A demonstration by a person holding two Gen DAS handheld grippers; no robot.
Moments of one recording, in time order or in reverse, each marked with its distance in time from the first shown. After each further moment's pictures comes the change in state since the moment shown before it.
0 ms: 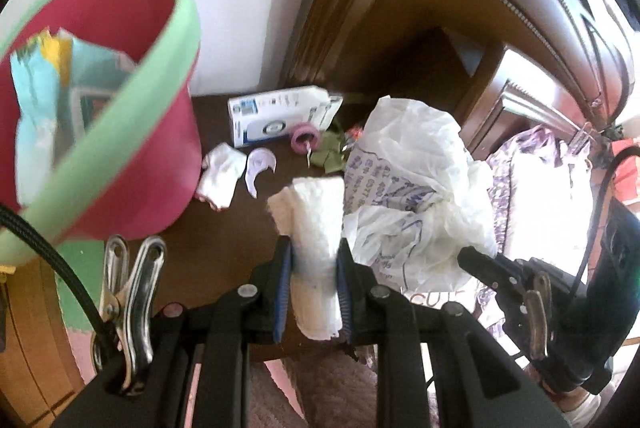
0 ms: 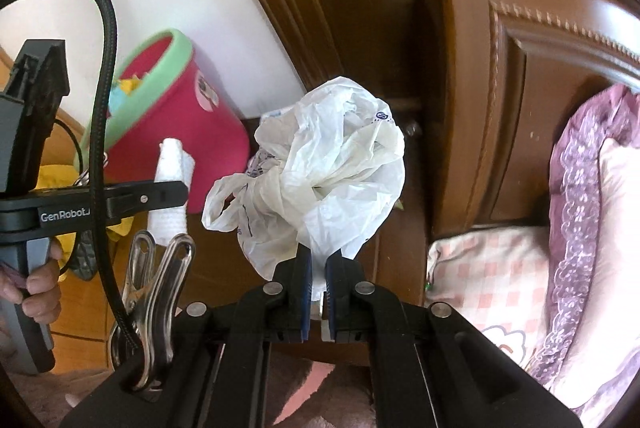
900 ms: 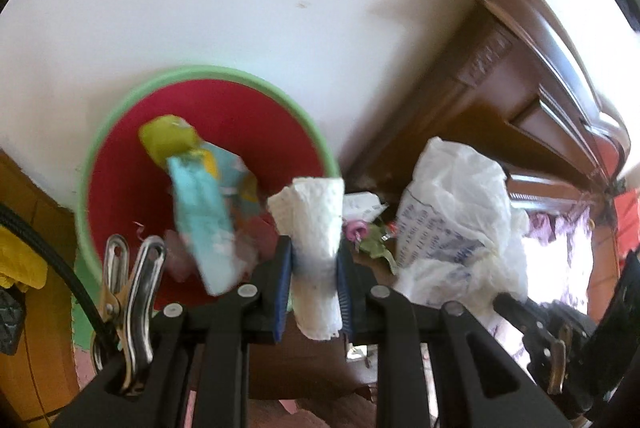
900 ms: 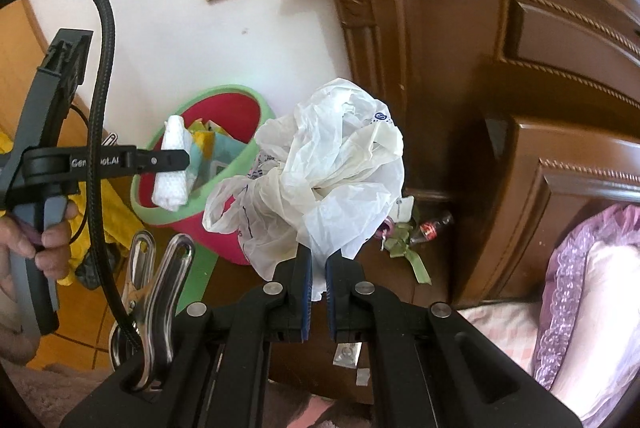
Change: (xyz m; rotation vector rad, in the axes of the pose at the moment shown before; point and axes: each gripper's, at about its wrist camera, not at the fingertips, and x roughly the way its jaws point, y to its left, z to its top) left arm -0.108 0.094 0.038 -0.110 -0.240 0.048; right arm -0.039 0.083 0.048 -0.150 -0.155 -0.001
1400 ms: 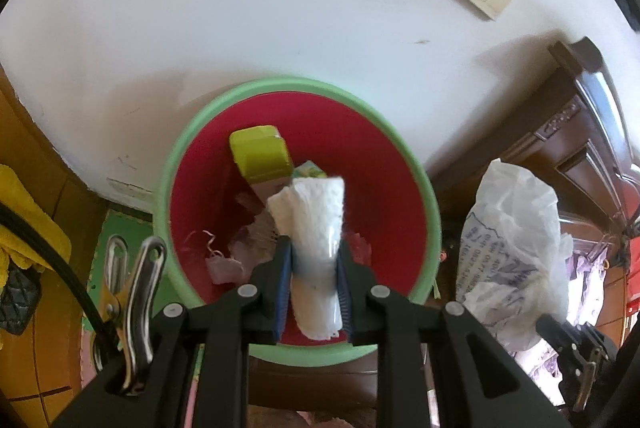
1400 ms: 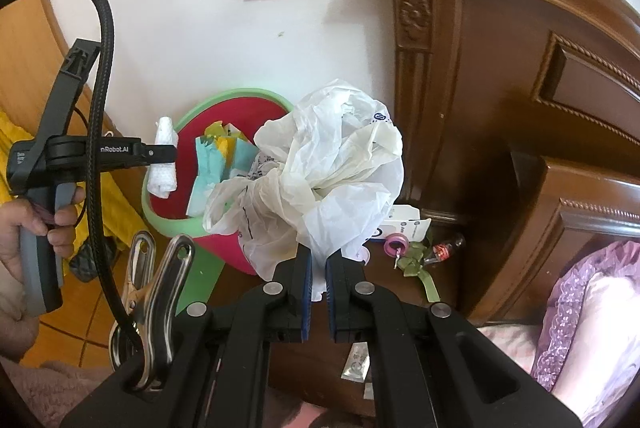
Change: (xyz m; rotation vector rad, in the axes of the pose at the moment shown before) left arm -0.001 0.072 0.016 -0.103 -0.028 0.086; right arm 0.009 0.044 0.021 -0.077 -0.006 -0.018
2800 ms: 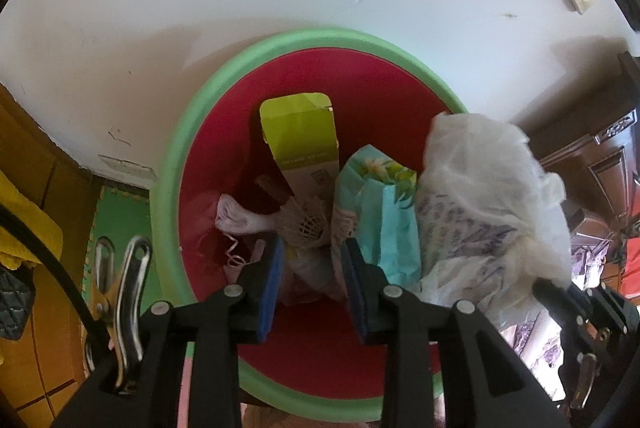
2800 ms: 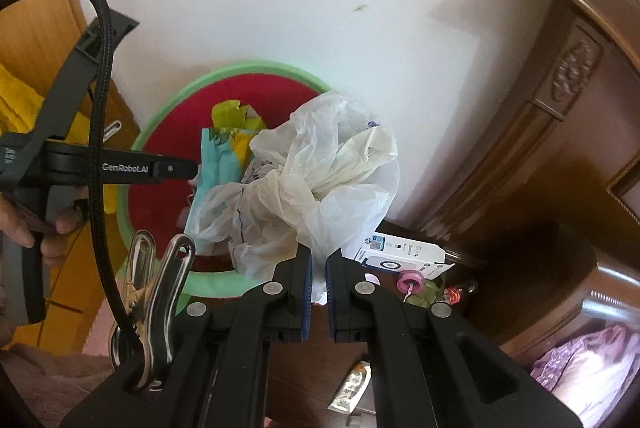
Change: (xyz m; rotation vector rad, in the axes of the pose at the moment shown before) left arm 0.058 0.040 0.015 -0.015 0.137 -0.013; right arm 0.085 0.068 0.051 -0.216 0.112 -0.061
